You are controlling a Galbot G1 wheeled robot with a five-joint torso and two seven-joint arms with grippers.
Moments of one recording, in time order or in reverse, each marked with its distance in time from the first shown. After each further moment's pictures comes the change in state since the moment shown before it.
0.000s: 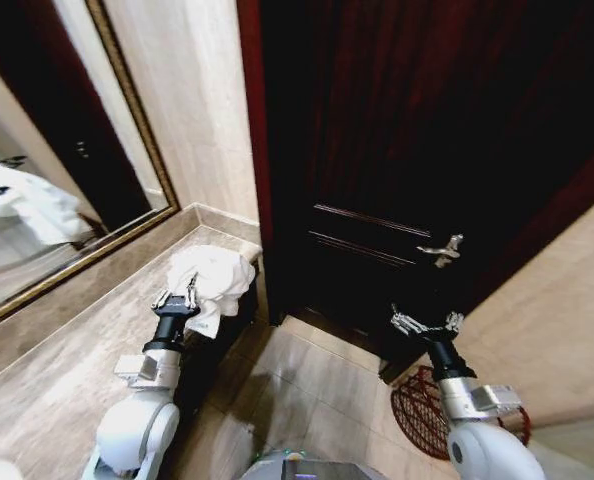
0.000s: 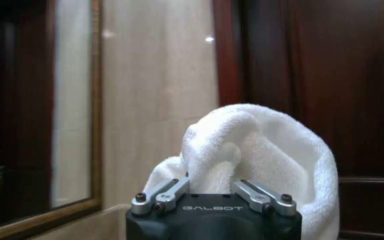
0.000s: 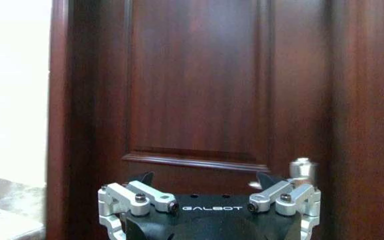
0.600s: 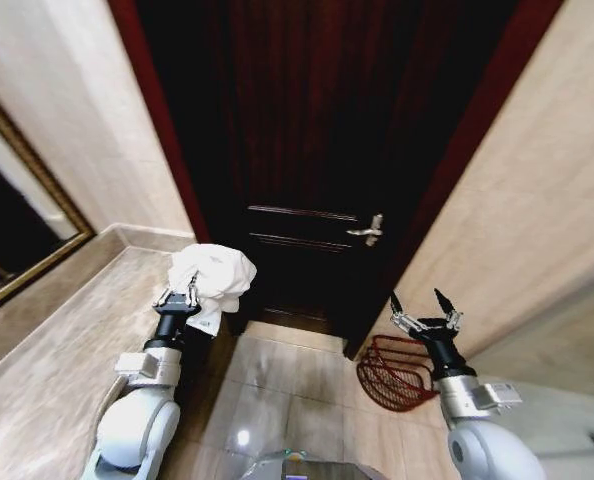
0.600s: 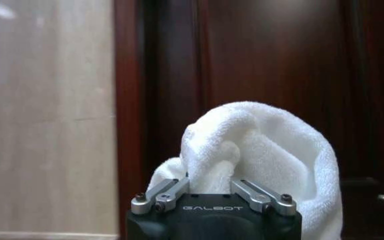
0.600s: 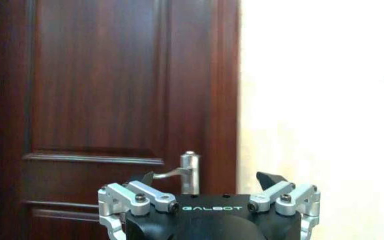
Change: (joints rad) left arm -0.010 0.008 0.001 0.000 -0.002 0.012 0.000; right arm 0.008 0.000 -0.003 0.003 -0.005 -0.013 0.002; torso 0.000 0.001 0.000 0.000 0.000
